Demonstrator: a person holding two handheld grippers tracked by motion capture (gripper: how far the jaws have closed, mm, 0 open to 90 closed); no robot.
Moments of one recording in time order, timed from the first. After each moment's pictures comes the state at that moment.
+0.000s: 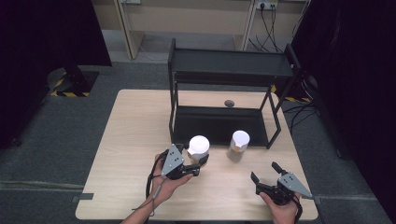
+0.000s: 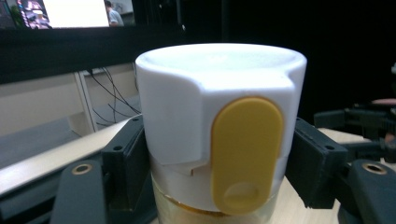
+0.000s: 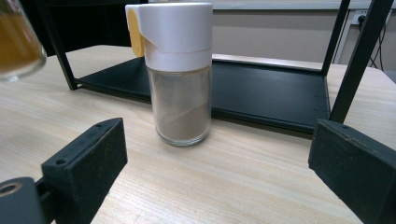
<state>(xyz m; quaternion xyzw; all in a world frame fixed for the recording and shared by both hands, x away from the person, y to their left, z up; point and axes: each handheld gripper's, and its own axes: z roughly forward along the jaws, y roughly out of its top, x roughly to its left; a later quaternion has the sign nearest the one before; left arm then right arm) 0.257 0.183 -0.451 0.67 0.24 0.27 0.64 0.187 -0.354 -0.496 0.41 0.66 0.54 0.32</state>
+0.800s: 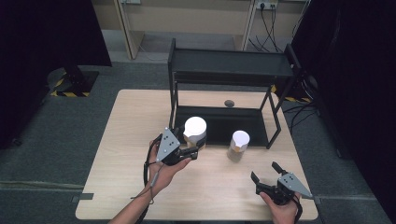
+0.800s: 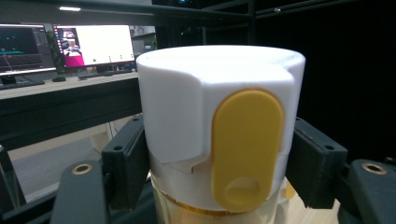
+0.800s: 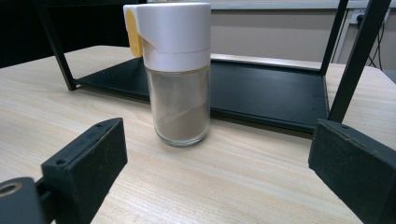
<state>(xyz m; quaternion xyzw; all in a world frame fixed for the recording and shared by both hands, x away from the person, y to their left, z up) 0.265 0.184 -0.409 0.64 0.25 0.30 0.66 0.187 -0.354 -0.496 0.41 0.66 0.54 0.32</state>
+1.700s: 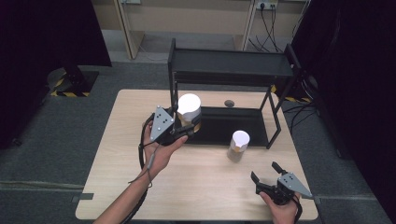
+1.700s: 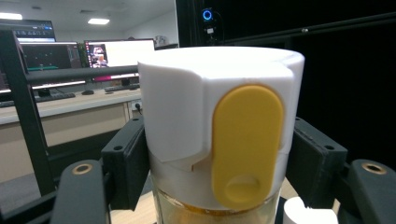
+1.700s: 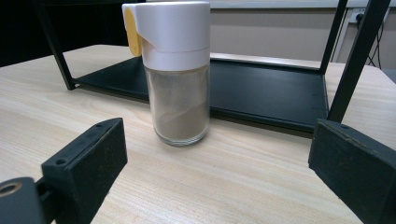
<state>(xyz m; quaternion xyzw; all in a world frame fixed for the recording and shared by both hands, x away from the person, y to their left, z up) 0.281 0.186 -0.362 0.61 0.27 0.34 0.66 0.187 -0.353 -0.495 0.41 0.66 0.54 0.32</state>
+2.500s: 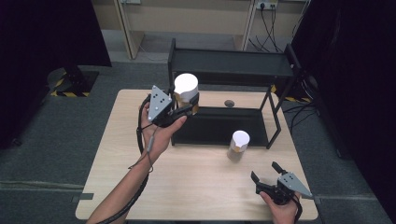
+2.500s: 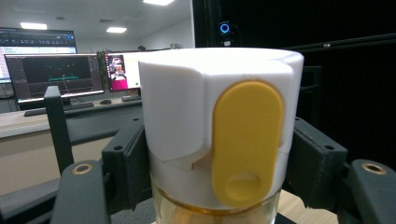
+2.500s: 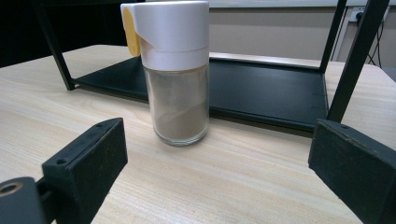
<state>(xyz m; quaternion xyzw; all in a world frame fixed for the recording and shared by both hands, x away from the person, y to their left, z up) 0.300 0.183 -0.327 0.59 0.29 0.36 0.66 0.187 -0.353 -0.494 0.42 0.66 0.54 0.32</state>
